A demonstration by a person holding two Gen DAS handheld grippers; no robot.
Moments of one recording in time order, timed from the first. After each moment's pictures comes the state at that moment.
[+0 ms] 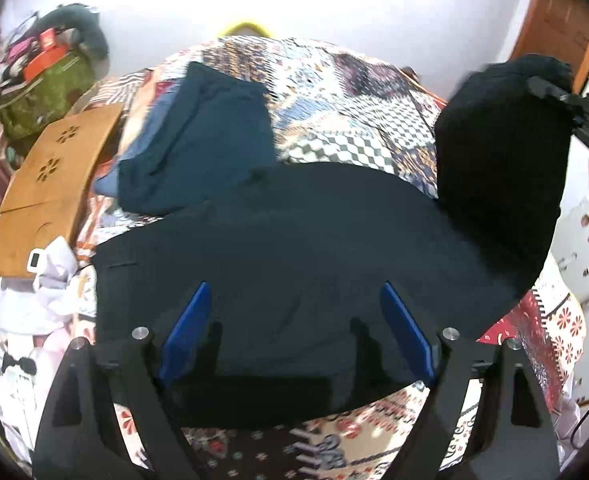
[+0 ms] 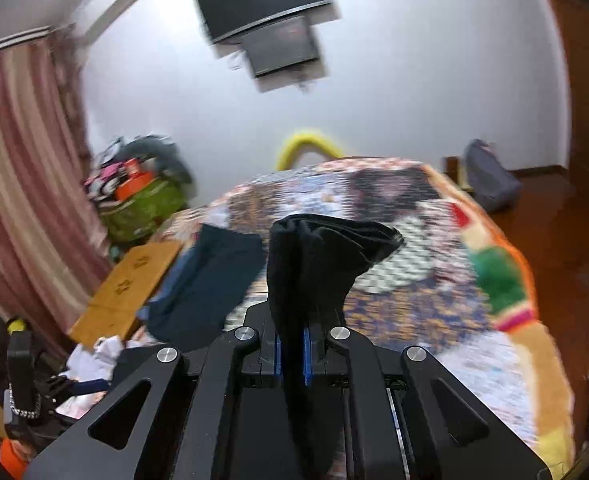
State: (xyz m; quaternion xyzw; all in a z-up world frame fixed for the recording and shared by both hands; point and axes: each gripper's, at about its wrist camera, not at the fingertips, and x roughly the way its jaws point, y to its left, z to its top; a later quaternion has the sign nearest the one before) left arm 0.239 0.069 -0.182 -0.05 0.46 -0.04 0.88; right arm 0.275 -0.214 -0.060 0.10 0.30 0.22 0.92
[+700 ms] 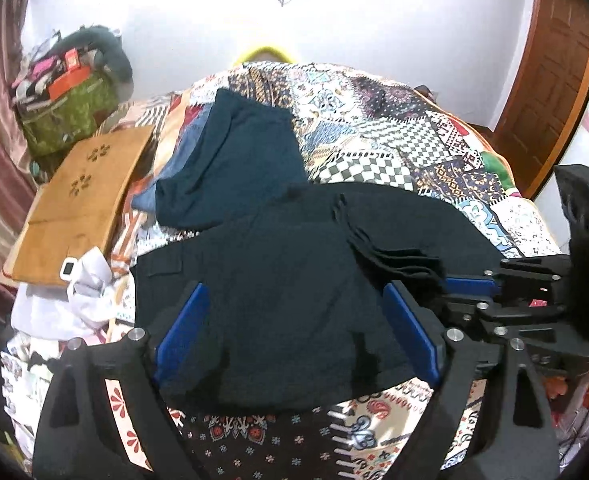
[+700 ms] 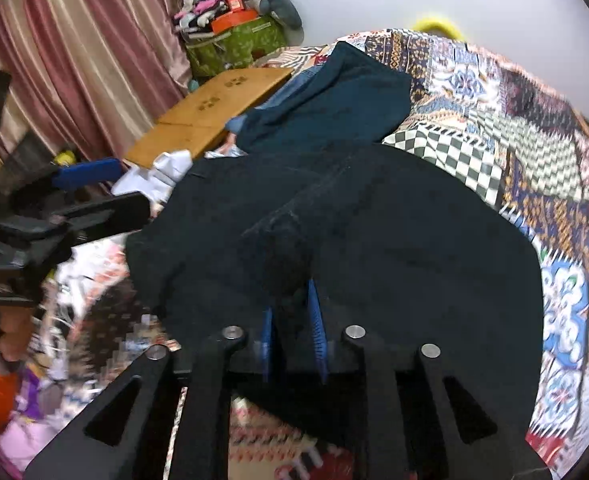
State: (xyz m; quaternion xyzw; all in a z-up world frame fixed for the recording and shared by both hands) left arm 0.215 0.074 -0.163 -0.02 0.42 -0.01 0.91; right arm 0.226 -0.108 -0.169 -0.03 0.47 0.38 0.80
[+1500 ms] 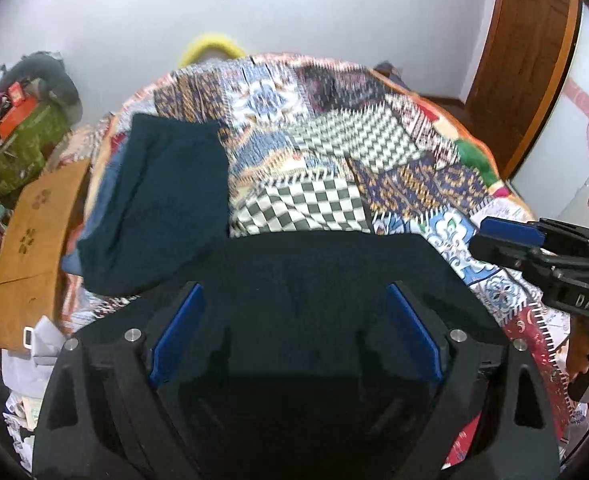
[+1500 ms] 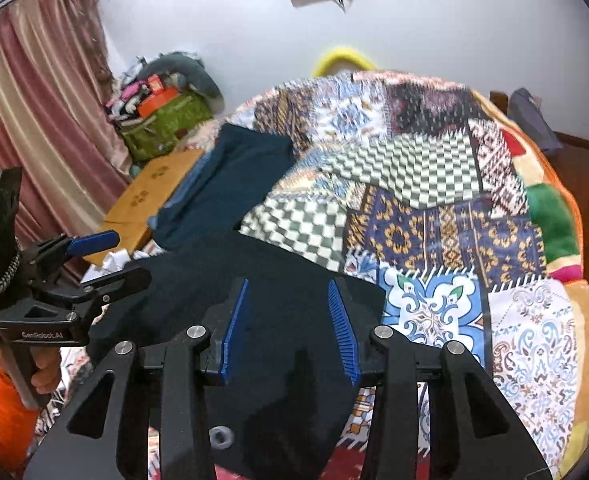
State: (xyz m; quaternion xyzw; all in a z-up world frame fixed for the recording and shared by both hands) left arm 0.332 -0.008 -0.179 0.02 0.46 -0.07 0.89; right arm 0.292 -0.213 -0.147 0.05 0.43 0.27 0.86
